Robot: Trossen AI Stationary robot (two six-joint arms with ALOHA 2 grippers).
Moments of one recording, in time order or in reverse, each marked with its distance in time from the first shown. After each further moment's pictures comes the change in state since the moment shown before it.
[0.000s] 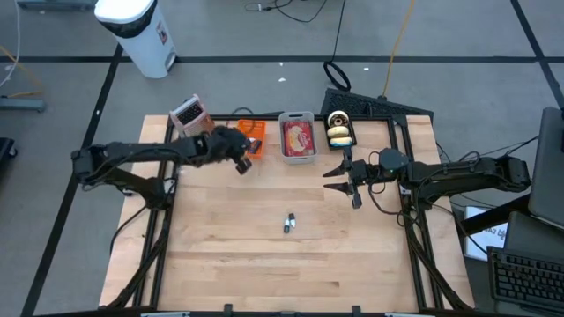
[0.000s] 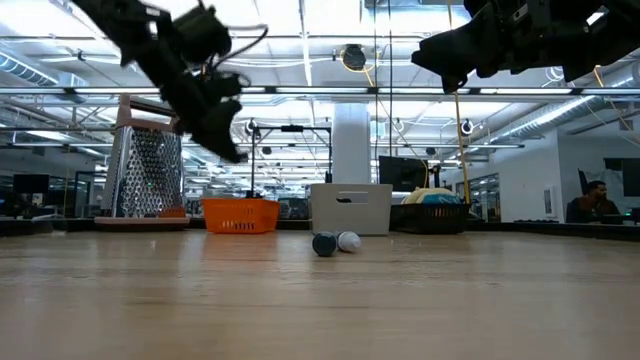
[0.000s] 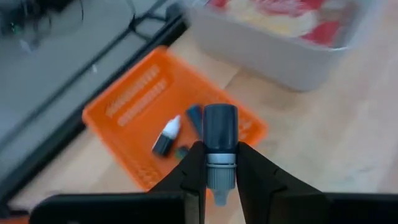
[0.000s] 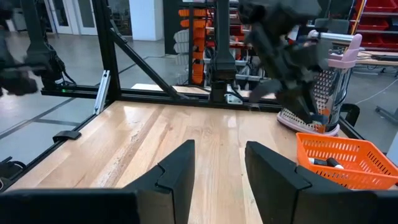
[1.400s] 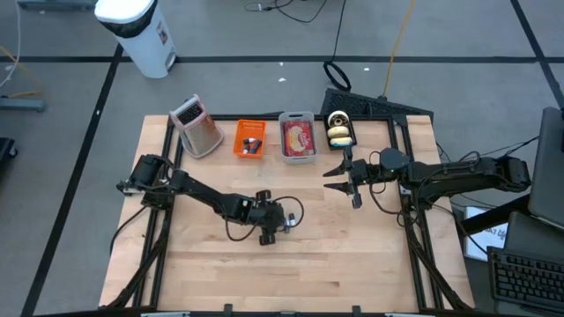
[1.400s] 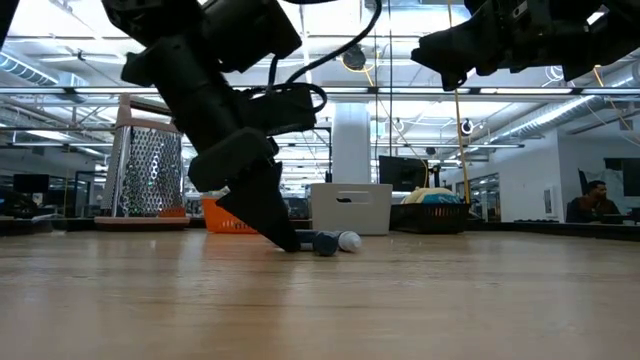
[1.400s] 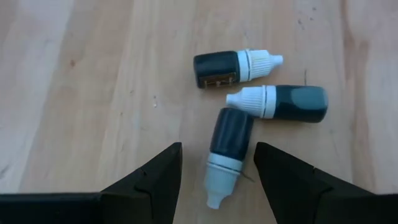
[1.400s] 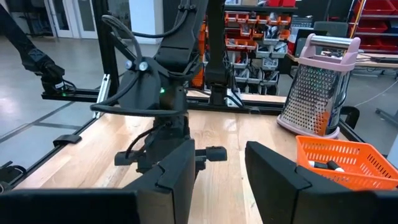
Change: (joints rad) left arm -0.613 0.609 0.252 0.119 0.076 -0.136; right arm 0.000 0.000 0.000 0.015 0.000 0.008
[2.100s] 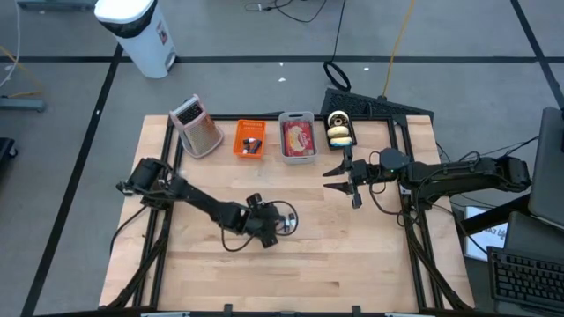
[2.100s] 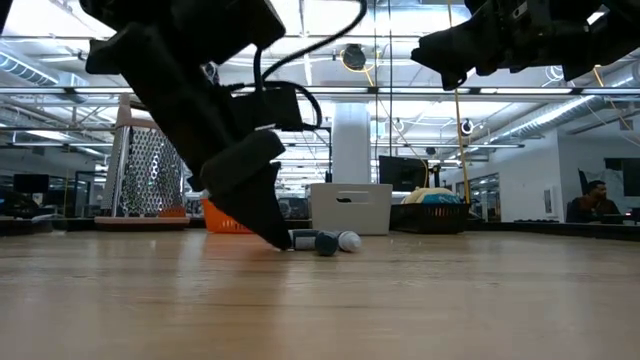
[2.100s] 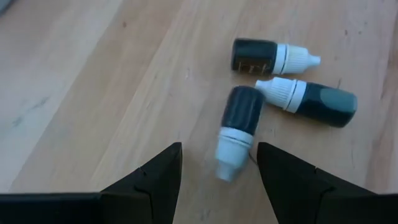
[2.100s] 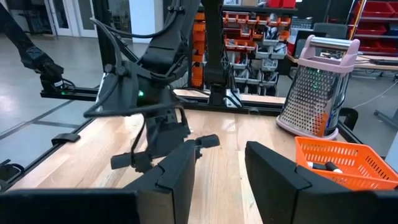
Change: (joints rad) left arm -0.075 -0.004 -0.002 -0.024 -0.243 -0.288; right arm 0.000 0.000 0.000 0.000 0.001 -0.012
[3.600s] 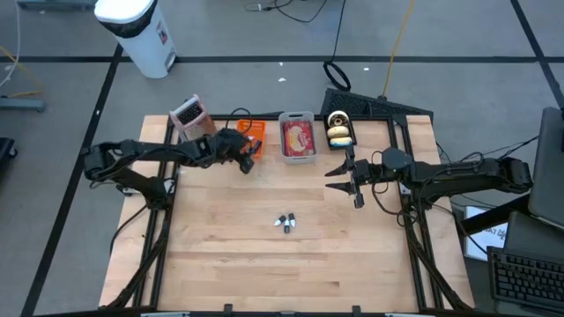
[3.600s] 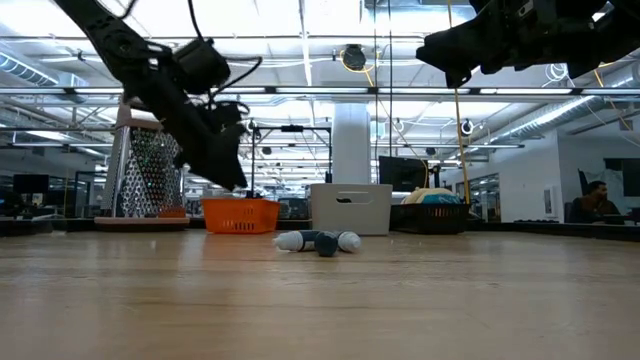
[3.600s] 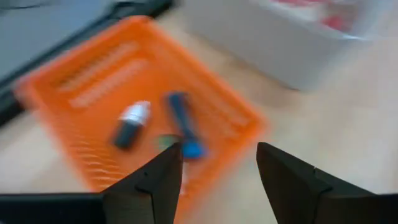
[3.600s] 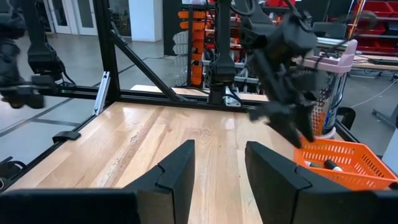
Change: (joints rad) left arm 0.750 -0.514 -0.373 0.160 0.289 0.332; right arm 0.000 -0.045 0.000 -0.052 0.003 -0.007
